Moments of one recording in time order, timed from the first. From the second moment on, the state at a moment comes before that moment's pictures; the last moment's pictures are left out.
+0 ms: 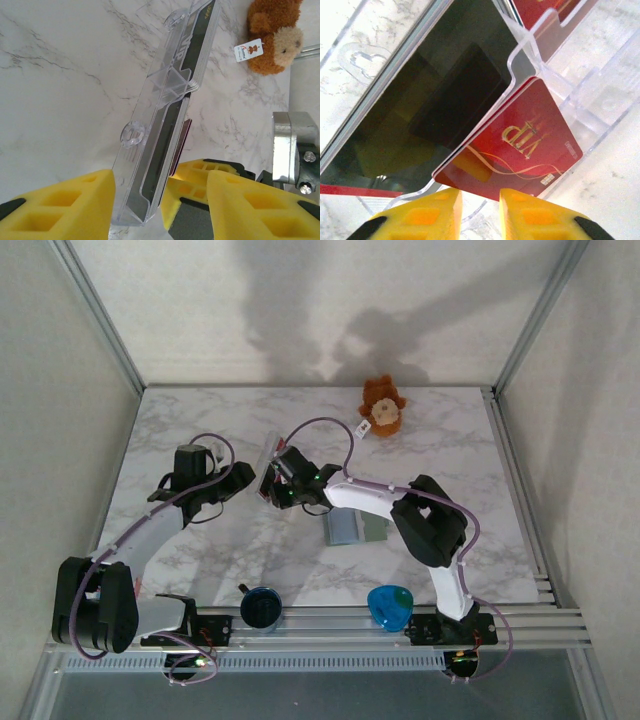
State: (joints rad) left arm -0.11 1.26 0.71 -0.17 0.42 -0.74; right arm 0.93 2.03 1.46 -0.34 -0.01 0.47
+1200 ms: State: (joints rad) left arm -0.10 1.26 0.70 -0.17 0.42 -0.74; right arm 0.95 2.09 1.63 -0.43 0.13 0.40
